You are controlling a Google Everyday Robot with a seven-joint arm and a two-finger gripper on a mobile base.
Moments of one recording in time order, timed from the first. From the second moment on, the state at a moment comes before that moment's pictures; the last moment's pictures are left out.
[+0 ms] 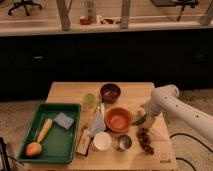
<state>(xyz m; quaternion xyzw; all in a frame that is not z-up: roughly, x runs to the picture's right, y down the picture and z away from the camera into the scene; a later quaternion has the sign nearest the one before) 0.249 0.184 0.867 -0.29 -0.09 -0.03 0.95</state>
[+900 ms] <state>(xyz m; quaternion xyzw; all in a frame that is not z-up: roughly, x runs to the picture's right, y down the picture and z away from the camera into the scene) 0.246 0.172 0.860 -0.28 -0.09 -0.06 0.95</state>
